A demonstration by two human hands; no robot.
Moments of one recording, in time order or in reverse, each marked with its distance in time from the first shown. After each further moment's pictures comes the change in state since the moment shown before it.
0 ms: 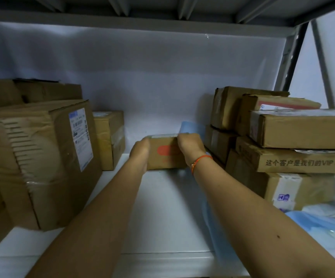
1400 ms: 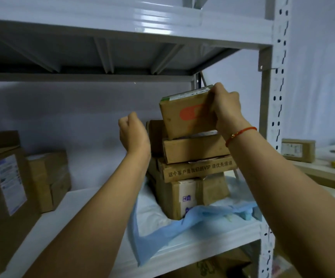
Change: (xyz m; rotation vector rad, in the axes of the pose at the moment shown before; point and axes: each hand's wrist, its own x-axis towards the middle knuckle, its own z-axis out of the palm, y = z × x) left_hand -0.211 0.110 0.152 -0.283 0.063 0.495; right_hand -0.079 -0.058 -0.292 0.403 0.511 -0.286
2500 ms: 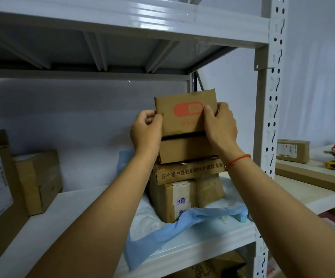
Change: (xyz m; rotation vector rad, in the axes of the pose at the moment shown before) left_hand -0.007 -0.021 0.025 0.198 -0.222 0.221; right_hand -0.001 0.051 -0.010 -0.430 0.016 -0.332
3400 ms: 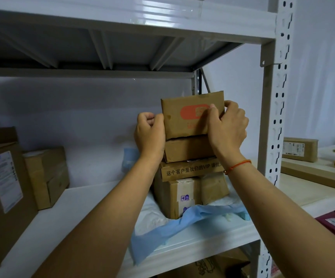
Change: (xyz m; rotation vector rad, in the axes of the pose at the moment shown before) left_hand -0.012 -0.001 -0.004 0.018 0.043 -0.016; right_hand -0.015 0.001 0.002 -0.068 0.194 -0.019
